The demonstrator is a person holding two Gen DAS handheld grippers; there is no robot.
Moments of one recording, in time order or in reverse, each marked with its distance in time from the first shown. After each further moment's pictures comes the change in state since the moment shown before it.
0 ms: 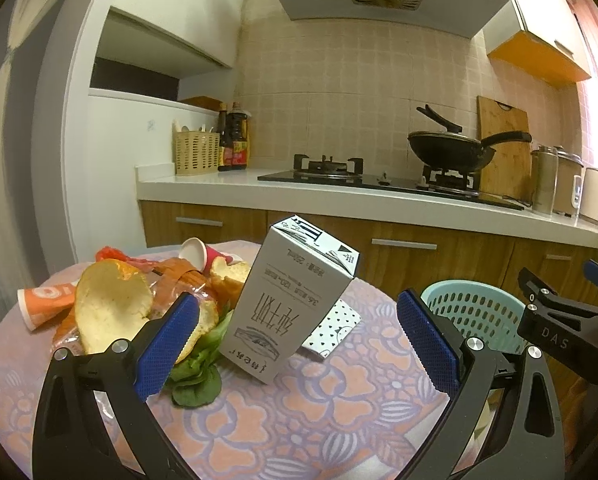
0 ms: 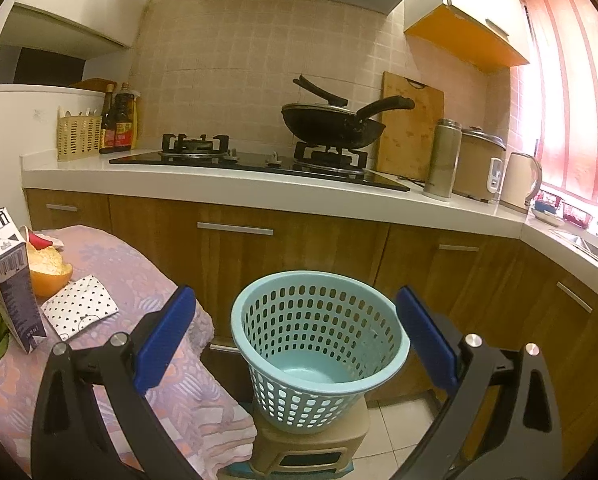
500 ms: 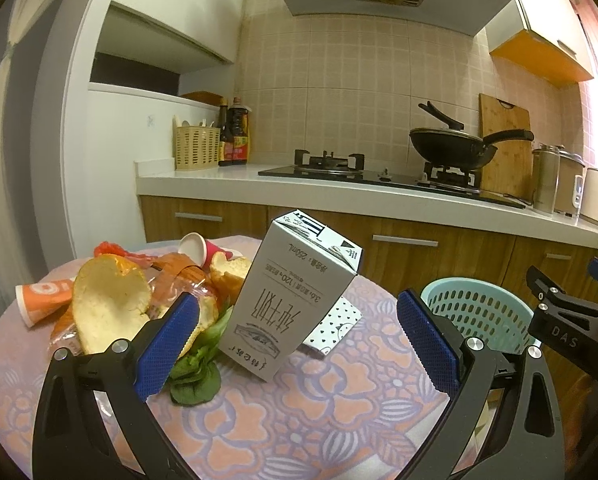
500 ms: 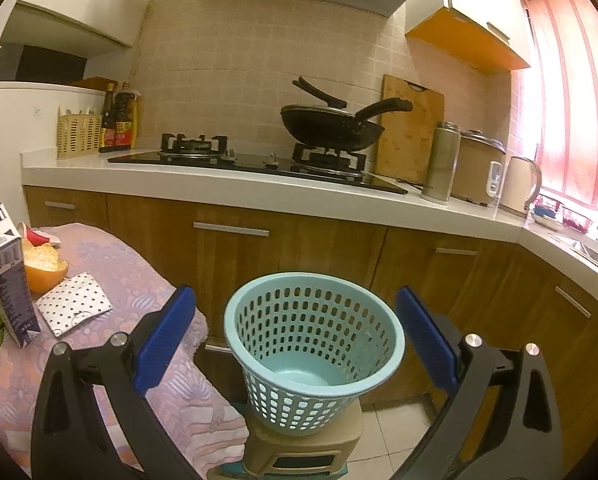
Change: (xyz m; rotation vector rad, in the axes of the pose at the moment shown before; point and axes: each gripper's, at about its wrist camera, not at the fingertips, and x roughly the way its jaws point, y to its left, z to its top) left arm 0.004 0.002 -0.001 0.026 0.027 0.009; right arm -0.001 -0.006 0.001 -0.018 -0.019 0.033
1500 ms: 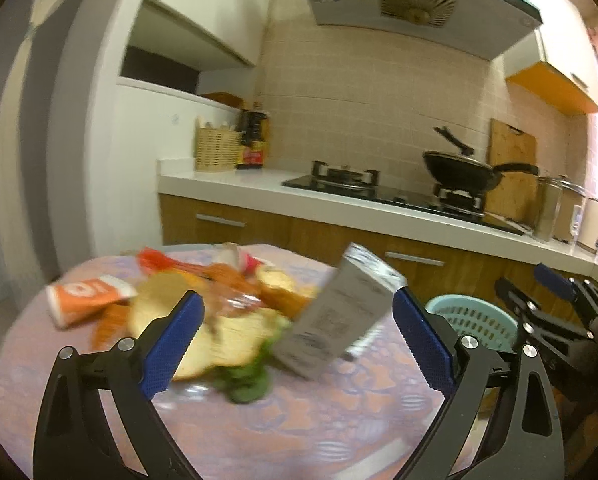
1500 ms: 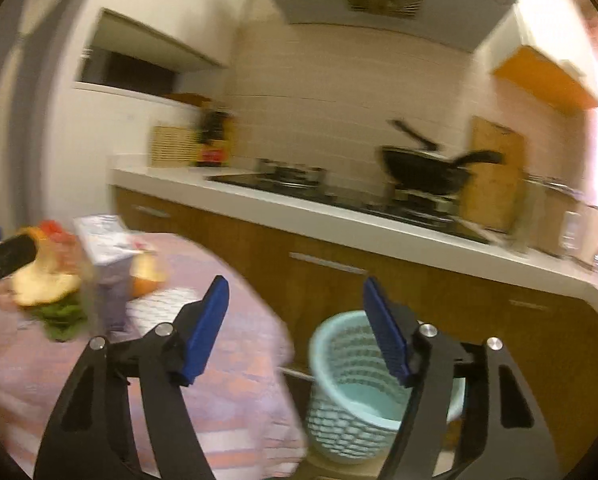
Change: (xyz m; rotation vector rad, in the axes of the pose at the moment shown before) left arm -0.038 0.062 0.027 -0.081 0.012 0.010; right arm -0.028 0.045 0.021 -0.129 -0.093 0.402
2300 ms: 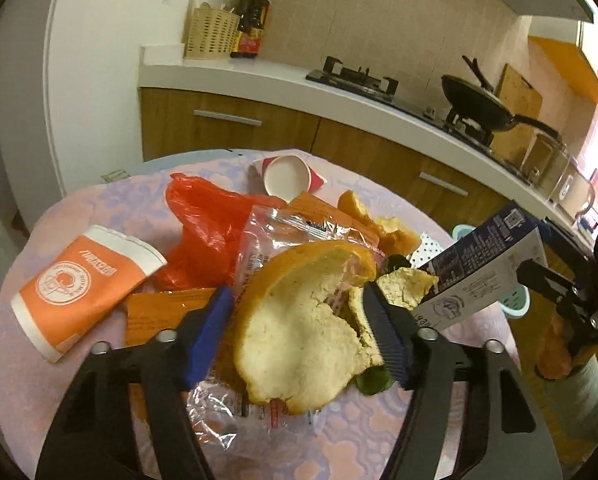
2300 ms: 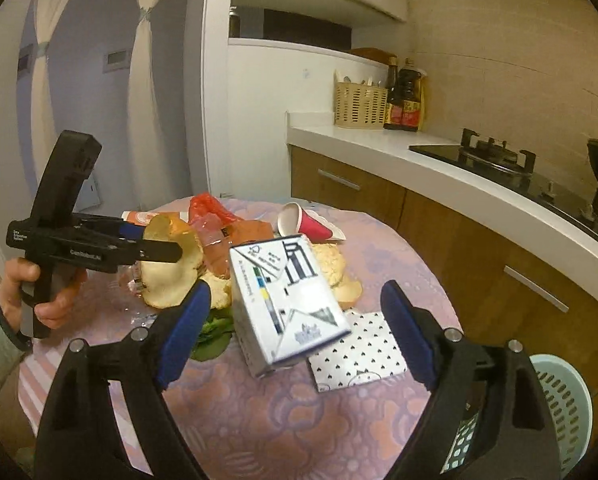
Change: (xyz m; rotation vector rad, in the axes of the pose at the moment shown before) left arm 0.112 0.128 0.003 -0.032 0.424 -0.186; right arm 0.084 0.078 0.035 -0.128 0.189 0.605
